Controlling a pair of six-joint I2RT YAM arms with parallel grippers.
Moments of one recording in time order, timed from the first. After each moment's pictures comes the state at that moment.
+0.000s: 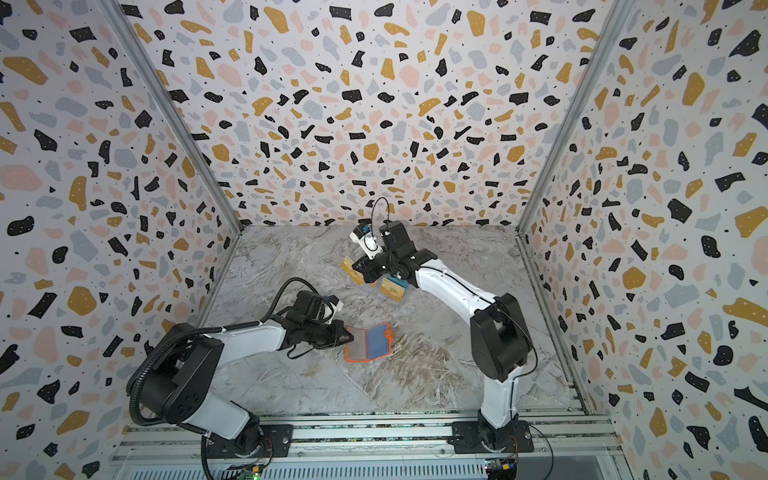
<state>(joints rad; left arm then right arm) -0.46 1.55 0.65 -0.09 0.55 -0.56 0.62 1.78 1.46 -0.24 -0.54 0.06</state>
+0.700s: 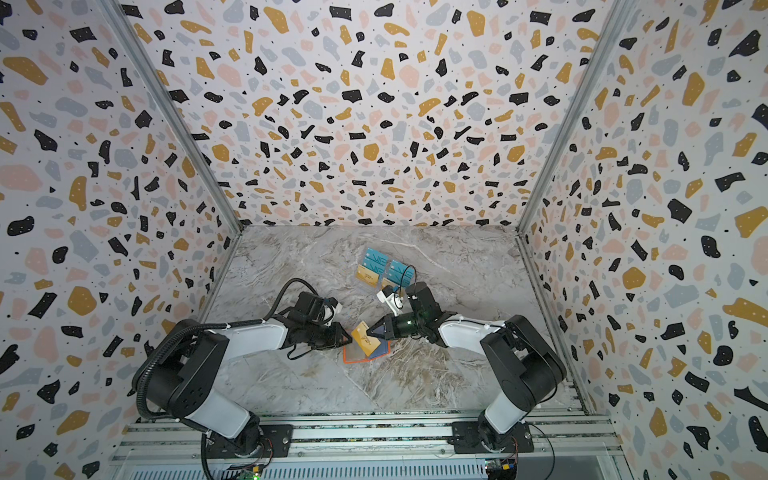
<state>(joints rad) -0.46 1.57 0.65 -0.12 0.50 -0.52 0.63 1.61 0.73 0.23 -0.87 0.60</state>
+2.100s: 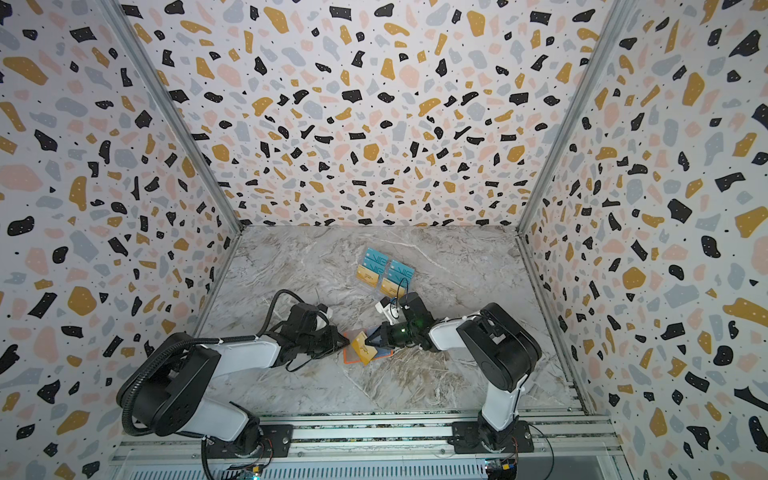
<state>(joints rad) -0.49 1.50 0.48 0.14 0.47 -0.79 0.65 1.77 0.69 0.38 -0.82 0.73</state>
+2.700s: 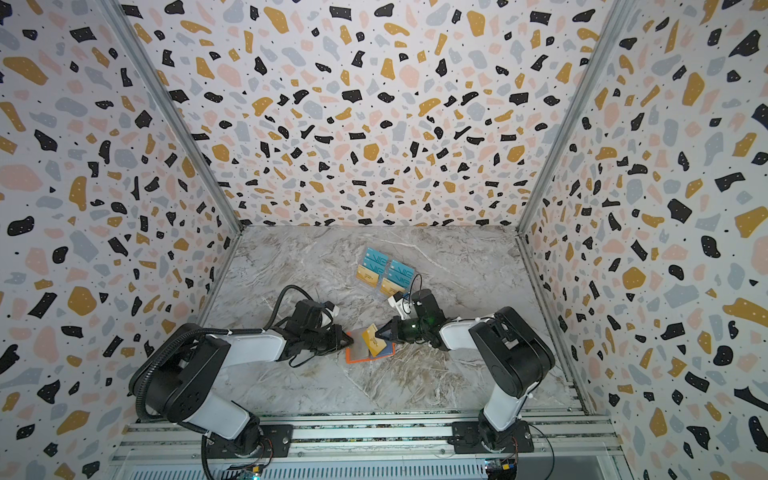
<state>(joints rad) -0.49 1.56 0.54 0.12 0.50 -0.69 0.57 1.70 0.65 0.35 -0.80 0.72</state>
